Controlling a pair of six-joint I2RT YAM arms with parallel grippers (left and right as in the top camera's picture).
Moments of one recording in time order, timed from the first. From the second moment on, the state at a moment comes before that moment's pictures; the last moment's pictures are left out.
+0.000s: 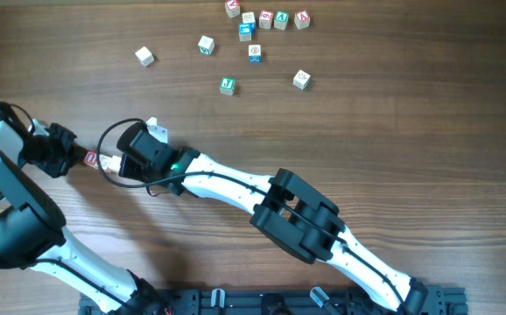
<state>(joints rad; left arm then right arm) 0.64 2.05 1.35 -0.80 0.40 -0.36 1.06 2.50 1.93 -0.18 -0.13 1.23</state>
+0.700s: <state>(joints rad) 0.64 2.05 1.35 -0.80 0.40 -0.36 1.06 2.50 1.93 -0.17 -0.13 1.20</state>
